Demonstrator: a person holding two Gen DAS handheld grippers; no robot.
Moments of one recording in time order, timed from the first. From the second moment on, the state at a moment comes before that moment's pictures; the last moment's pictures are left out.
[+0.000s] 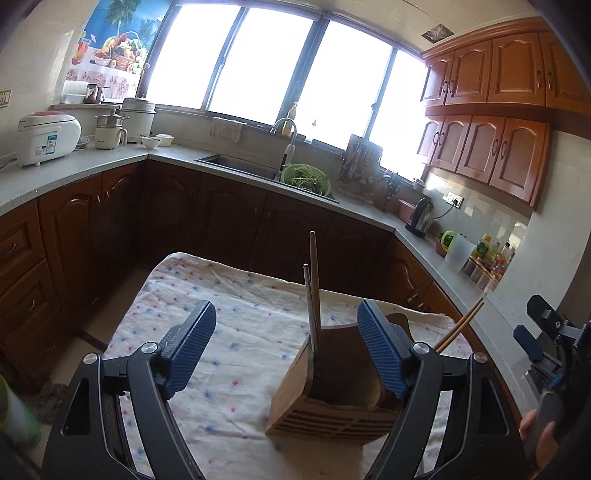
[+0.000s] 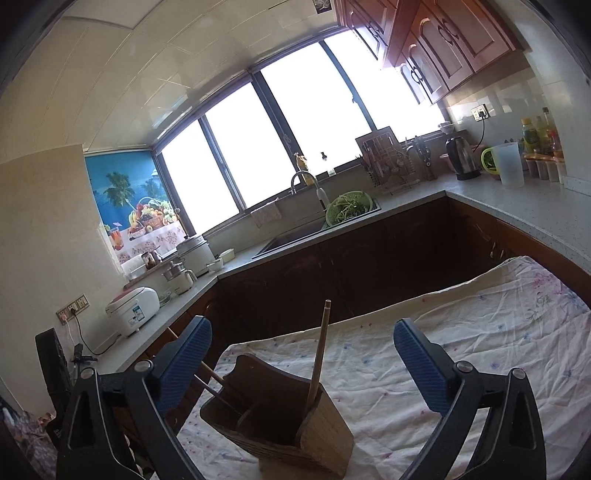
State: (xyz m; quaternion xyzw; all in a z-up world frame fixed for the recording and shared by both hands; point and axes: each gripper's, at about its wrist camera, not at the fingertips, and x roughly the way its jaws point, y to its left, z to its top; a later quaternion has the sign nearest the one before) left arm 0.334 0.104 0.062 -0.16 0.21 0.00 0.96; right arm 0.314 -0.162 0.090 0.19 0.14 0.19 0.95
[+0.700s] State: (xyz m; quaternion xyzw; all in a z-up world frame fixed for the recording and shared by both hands) left arm 0.243 0.068 0.054 -0.16 0.24 -0.03 0.96; right arm 0.242 -0.203 0.083 0.19 0.17 0.19 0.95
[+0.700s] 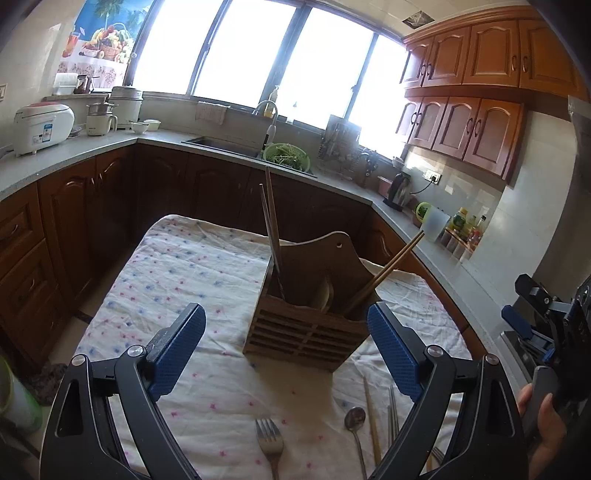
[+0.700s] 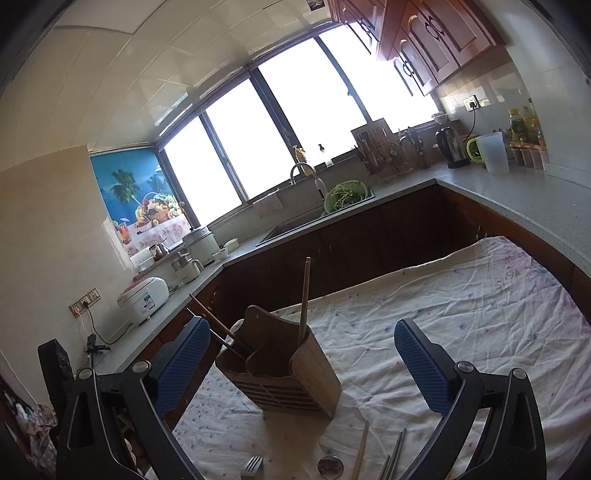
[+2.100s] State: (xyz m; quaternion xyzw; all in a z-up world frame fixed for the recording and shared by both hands) left arm 0.181 -0.010 -0.032 -0.13 0.37 -0.09 0.92; right arm 0.138 -0.275 -0.035 0.15 0.31 0.12 0.93
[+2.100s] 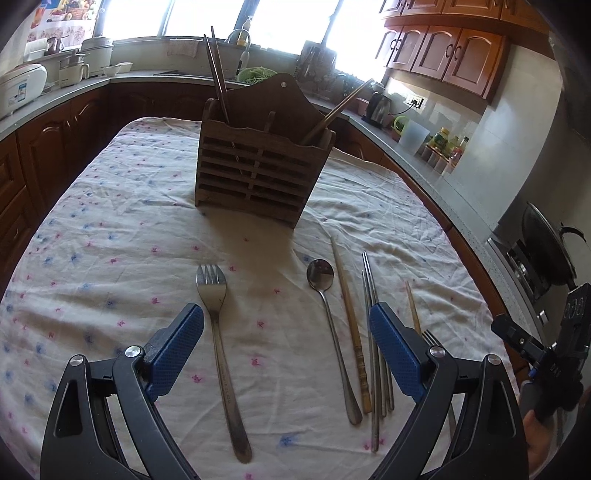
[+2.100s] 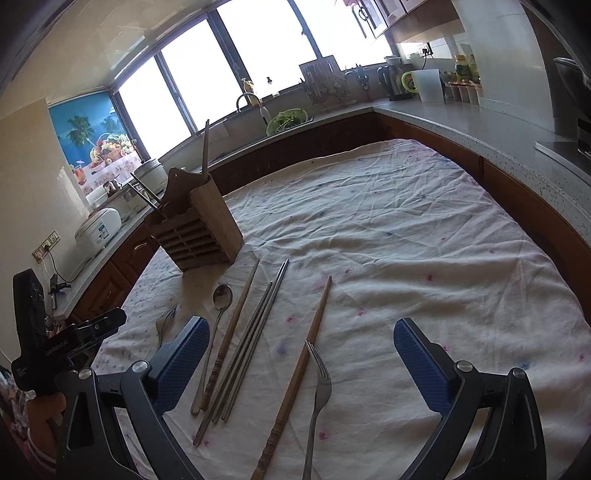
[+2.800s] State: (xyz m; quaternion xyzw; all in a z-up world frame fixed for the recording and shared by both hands) left arm 0.239 -0.056 -0.064 -0.06 0.43 -0.14 0.89; right arm 0.166 -0.259 -0.073 0.10 0.40 0.12 0.90
